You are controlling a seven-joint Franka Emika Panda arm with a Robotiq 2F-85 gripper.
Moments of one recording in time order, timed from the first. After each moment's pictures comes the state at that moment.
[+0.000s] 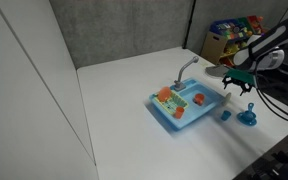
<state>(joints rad) -0.13 0.72 -0.25 -1.92 0.21 2.56 0.78</state>
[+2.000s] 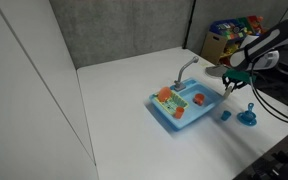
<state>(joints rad) -0.12 0.75 -0.26 -1.86 0.18 2.60 0.68</state>
